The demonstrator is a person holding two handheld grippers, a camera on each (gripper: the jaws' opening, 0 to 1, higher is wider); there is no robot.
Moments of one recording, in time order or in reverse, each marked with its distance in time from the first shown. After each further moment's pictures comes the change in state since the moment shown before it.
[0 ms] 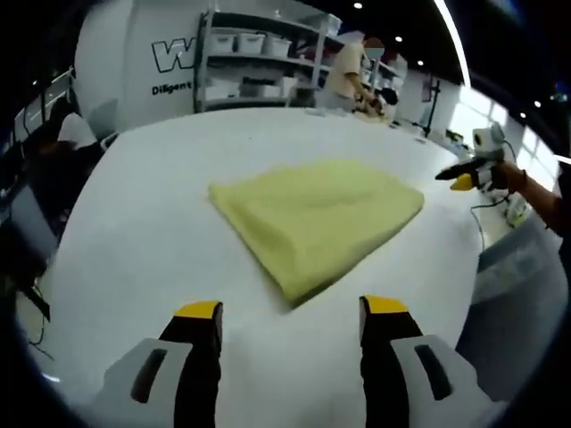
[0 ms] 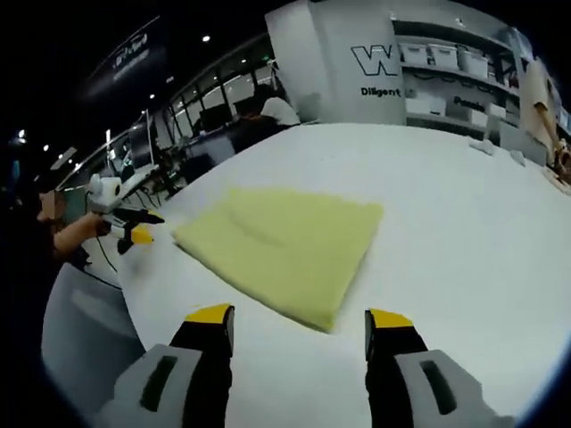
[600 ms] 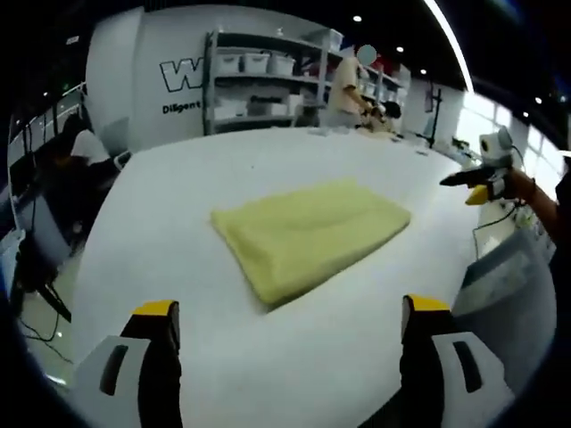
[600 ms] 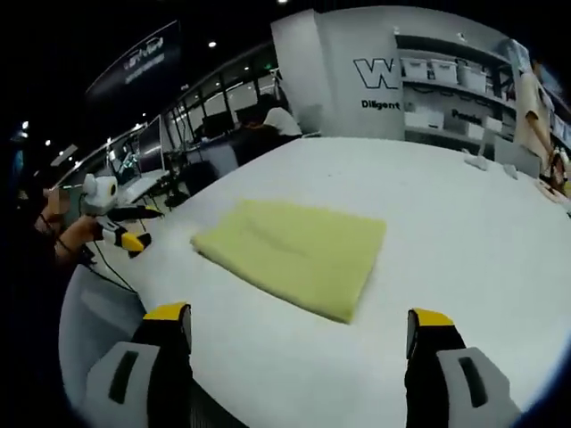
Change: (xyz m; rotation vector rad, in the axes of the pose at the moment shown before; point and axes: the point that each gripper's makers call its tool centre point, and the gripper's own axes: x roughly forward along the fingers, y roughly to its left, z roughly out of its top) left arm -0.043 -0.037 0.017 0.017 -0.066 0.048; right arm -0.039 0.034 0.006 -0.014 -0.045 -0.027
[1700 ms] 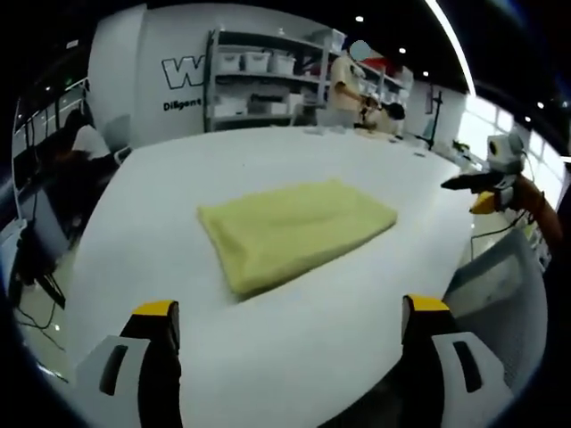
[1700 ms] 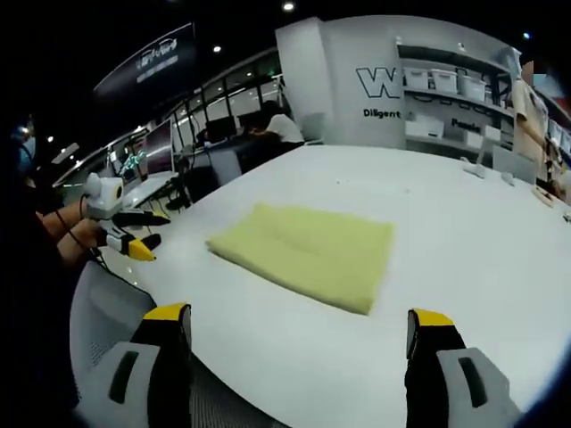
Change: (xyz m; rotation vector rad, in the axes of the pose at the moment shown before) left arm -0.001 -0.024 -0.006 -0.023 0.000 0.002; right arm -0.015 0.028 -0.005 -0.021 -0.028 -0.004
